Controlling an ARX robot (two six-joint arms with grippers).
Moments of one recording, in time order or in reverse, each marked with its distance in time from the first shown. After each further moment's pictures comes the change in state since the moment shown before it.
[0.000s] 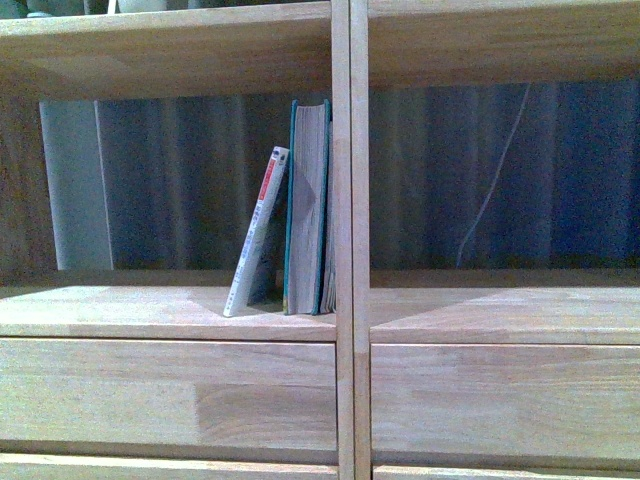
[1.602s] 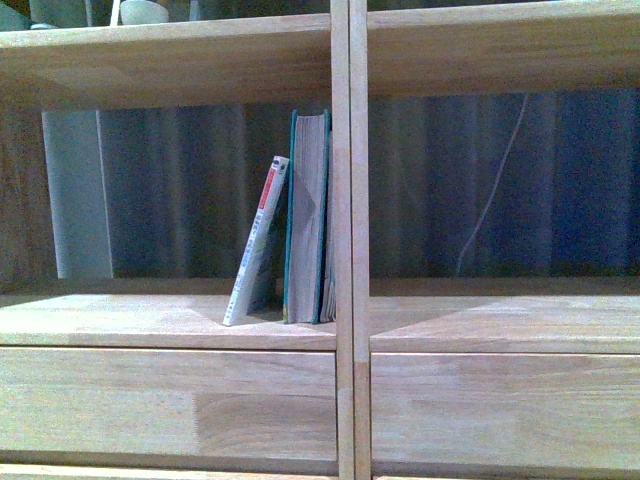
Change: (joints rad) left arm 0.000 0.000 0.000 0.000 0.000 0.000; right arm 0.000 0.000 0.000 0.000 0.000 0.000
